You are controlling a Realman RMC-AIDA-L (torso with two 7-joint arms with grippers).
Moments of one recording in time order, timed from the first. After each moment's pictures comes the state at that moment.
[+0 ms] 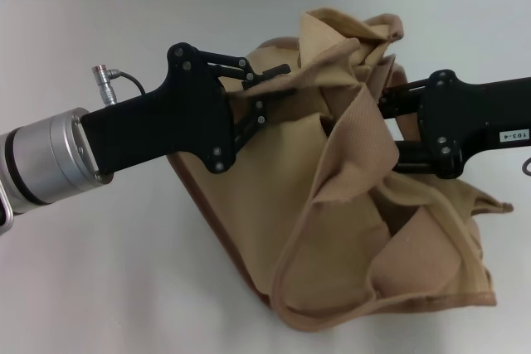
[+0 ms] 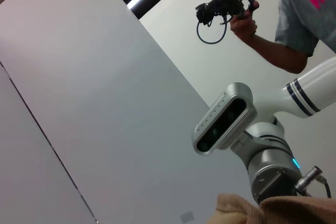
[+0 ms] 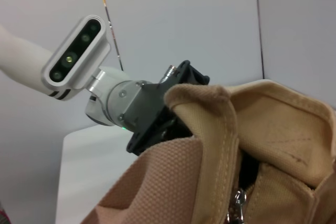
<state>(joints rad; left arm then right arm) -0.62 -2.08 0.76 0.24 1.60 1.86 -0.18 0.36 2.08 -1.07 -1.31 -1.82 -1.73 1.80</state>
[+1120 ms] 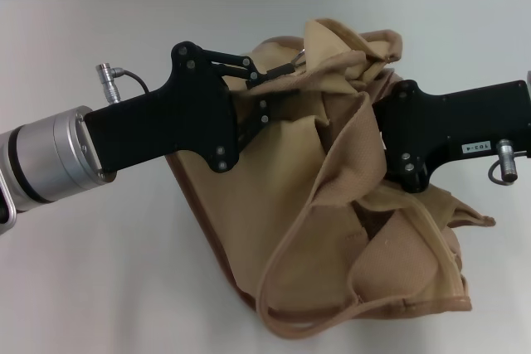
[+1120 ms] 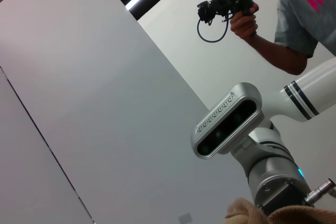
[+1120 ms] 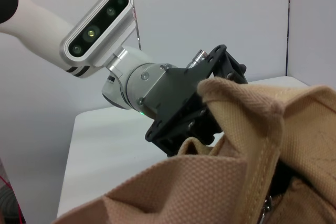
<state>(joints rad) -0.63 -2.08 0.76 0.24 1.60 1.86 -0.18 0.37 2.09 -1.18 -1.32 -1.82 -1.65 1.73</state>
